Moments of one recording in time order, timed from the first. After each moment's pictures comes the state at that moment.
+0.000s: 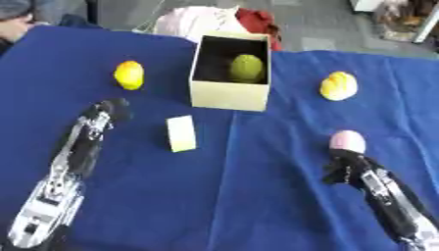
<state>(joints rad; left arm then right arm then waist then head) -0.14 0.19 0.00 -1.74 0.04 -0.05 0.01 -0.15 -0.16 0.06 -1.67 0.02 -0.17 0.37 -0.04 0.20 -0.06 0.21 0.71</state>
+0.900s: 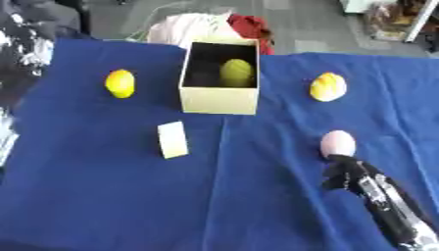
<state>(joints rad) -0.38 0.65 0.10 -1.76 -0.07 0.02 0.06 -0.14 -0.17 0.06 -1.67 0.02 -0.17 0.37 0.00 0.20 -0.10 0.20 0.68</state>
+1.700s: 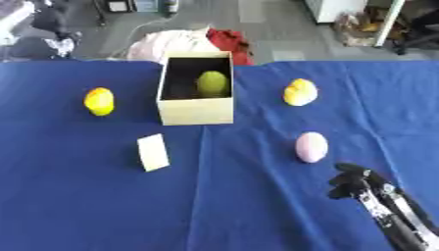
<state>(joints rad) -0.78 0.80 -0.07 -1.09 -0.57 -0.03 -0.29 -0.13 -0.17 0.06 -1.68 0.00 -0.18 0.38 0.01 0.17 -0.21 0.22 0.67</state>
